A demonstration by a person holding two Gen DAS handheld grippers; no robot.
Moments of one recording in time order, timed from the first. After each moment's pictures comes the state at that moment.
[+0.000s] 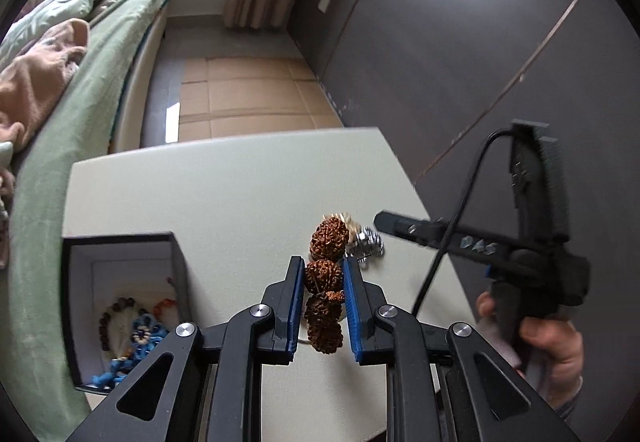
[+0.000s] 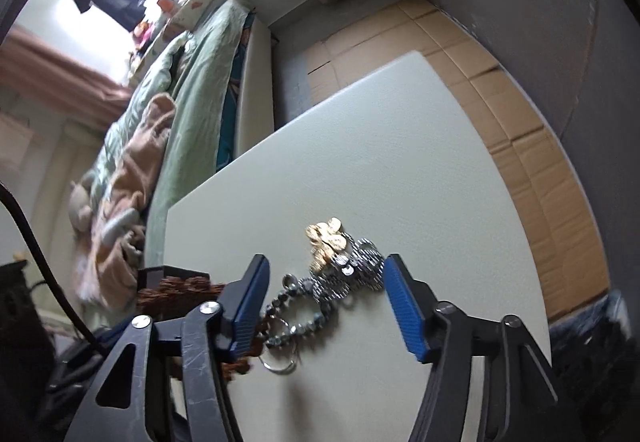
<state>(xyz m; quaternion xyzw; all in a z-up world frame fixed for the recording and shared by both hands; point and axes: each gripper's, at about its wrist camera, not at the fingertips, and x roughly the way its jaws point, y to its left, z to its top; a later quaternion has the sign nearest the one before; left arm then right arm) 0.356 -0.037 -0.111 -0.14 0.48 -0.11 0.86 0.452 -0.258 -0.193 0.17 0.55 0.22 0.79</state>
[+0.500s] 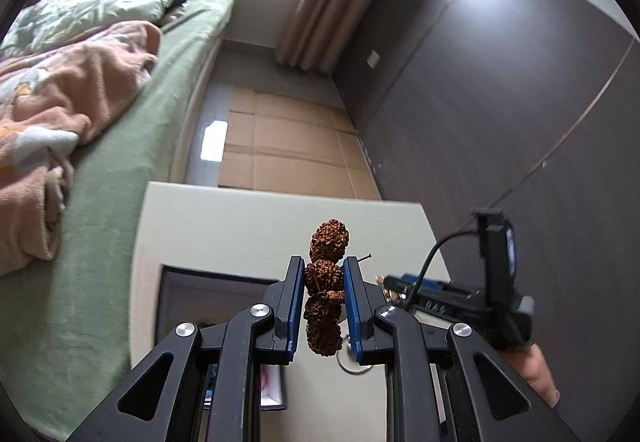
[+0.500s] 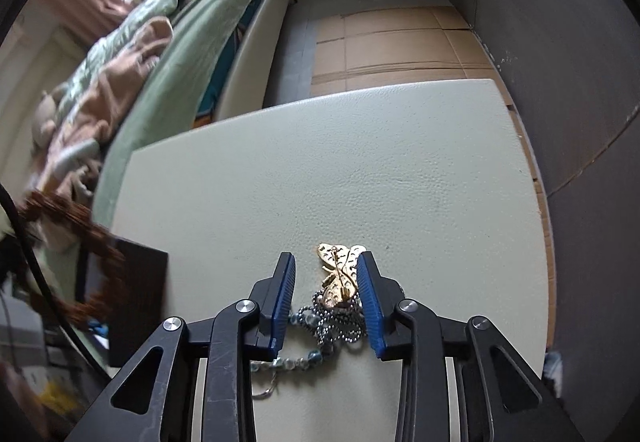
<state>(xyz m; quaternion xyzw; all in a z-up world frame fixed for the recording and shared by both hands) 0.341 0.043 -0.074 -0.21 0.41 -0.03 0.89 0.475 -0.203 -0.203 0.00 0.57 0.23 0.79</state>
